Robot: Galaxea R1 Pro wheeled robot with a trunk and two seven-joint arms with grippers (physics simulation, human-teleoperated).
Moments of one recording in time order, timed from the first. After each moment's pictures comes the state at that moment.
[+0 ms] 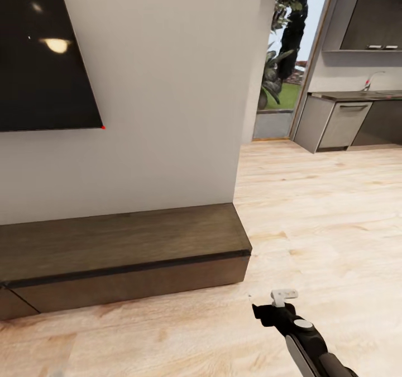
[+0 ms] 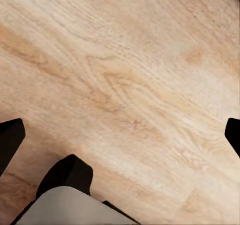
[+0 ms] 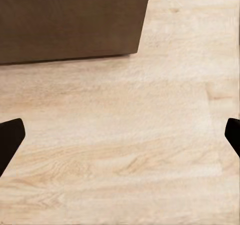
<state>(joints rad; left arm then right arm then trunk) -0.03 0.17 0.42 -0.82 0.53 0.49 -0.12 -0.21 -0.13 0.24 -1.27 -0.26 0.54 -0.16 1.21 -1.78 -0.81</state>
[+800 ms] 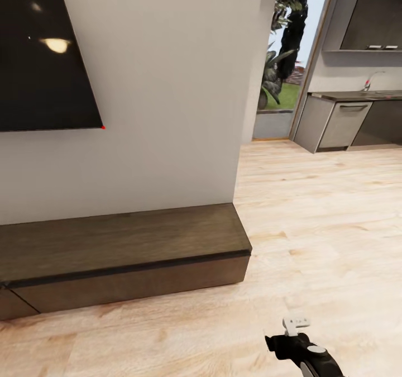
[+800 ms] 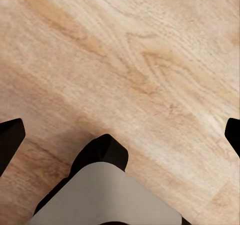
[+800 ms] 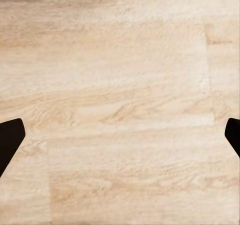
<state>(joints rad) 0.02 0.18 0.41 -0.71 0.53 0.39 -0.12 -0.16 -0.18 0.24 -1.07 -0.26 0.49 -0.11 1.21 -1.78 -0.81</state>
